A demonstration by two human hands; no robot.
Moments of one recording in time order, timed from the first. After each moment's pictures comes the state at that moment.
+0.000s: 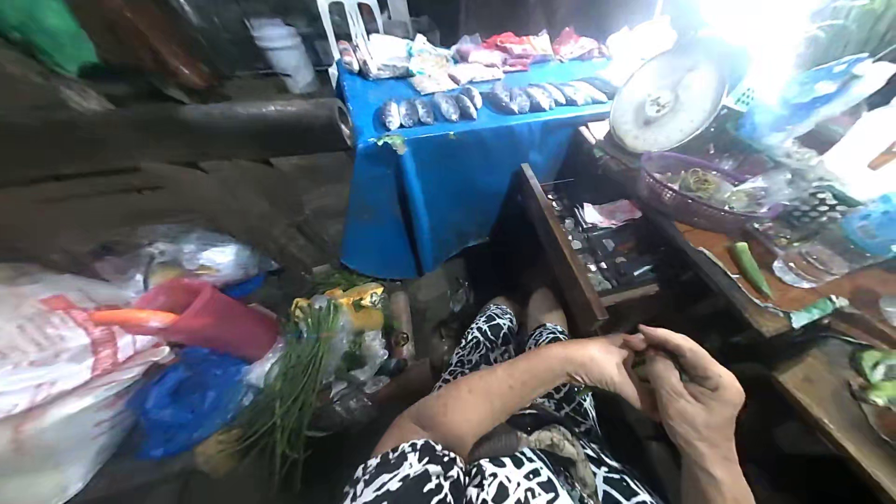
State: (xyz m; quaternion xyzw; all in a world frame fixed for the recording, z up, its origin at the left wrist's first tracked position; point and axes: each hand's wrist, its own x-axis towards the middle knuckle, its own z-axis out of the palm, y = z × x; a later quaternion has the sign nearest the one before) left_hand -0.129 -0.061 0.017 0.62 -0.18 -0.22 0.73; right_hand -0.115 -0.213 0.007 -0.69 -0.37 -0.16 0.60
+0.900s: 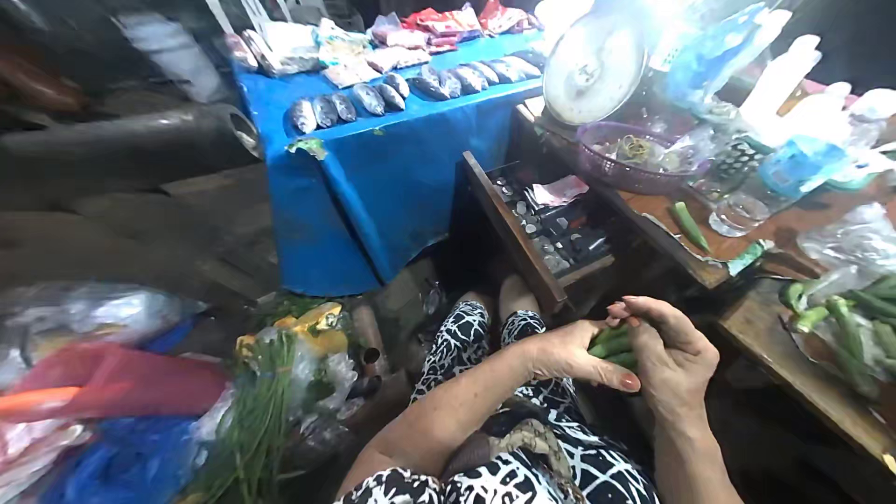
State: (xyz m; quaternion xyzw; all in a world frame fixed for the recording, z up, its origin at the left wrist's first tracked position) left_hand -0.125 -0.065 0.004 0.60 -0.21 -0.25 0.73; right_hand -0.107 -0.227 0.010 -0.64 -0.33 -0.16 0.67
